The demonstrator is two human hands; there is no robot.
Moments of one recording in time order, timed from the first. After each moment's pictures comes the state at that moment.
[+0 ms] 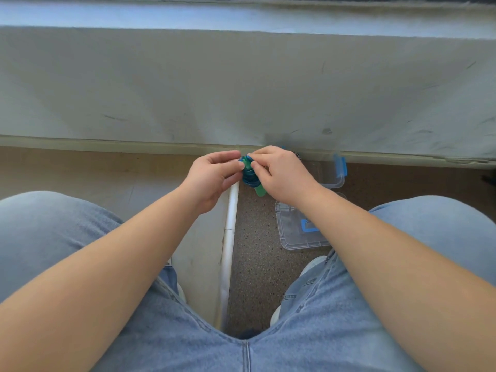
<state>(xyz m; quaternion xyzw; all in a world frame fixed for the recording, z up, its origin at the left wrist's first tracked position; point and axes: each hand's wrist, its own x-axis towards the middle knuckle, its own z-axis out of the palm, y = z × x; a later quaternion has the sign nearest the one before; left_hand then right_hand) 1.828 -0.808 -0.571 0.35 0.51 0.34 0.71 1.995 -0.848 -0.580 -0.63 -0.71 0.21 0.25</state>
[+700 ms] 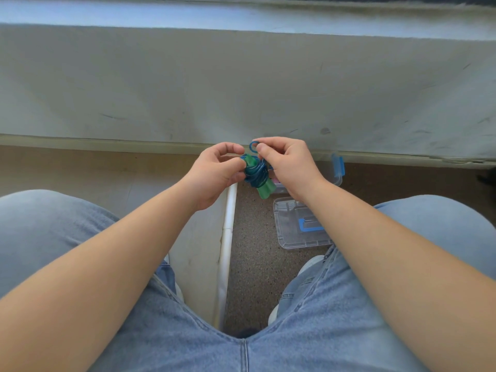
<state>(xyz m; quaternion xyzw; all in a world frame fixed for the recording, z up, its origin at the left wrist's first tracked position) 1.834 -0.810 -0.559 0.45 0.47 0.30 0.69 1.998 -0.846 -0.568 -0.61 -0.44 0.44 0.49</state>
